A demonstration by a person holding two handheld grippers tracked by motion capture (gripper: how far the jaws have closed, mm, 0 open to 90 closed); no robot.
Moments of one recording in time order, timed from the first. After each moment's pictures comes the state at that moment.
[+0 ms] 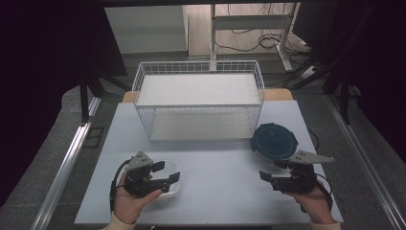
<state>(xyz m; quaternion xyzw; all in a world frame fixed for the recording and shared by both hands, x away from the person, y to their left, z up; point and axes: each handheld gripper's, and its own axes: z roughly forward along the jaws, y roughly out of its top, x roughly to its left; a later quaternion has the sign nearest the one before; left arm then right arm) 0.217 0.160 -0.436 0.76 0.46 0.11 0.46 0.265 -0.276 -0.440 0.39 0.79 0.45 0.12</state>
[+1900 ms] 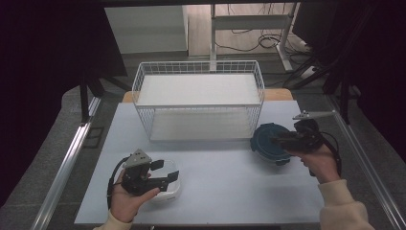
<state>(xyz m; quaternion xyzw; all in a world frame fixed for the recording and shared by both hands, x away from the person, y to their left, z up) 0.218 0.165 -0.426 0.76 0.45 0.10 0.46 0.346 -0.281 -0.377 0.43 0.81 0.39 0.11</state>
